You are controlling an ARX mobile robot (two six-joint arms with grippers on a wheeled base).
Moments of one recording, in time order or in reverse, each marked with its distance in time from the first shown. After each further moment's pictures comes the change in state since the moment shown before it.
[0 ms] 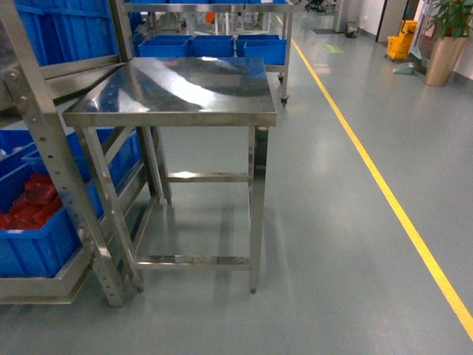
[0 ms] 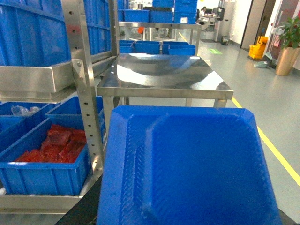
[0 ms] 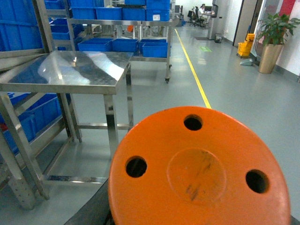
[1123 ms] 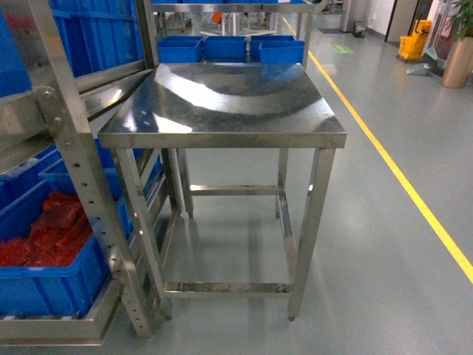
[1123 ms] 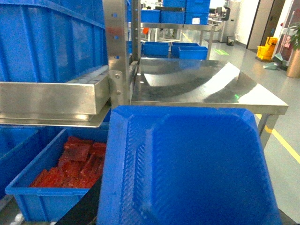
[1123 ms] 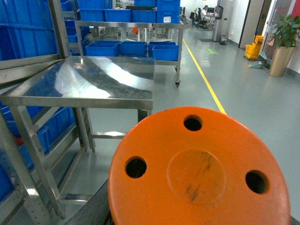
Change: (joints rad) left arm 0.000 0.000 0.000 -0.001 0.000 0.000; right arm 0.000 0.000 0.000 0.000 0.000 0.000
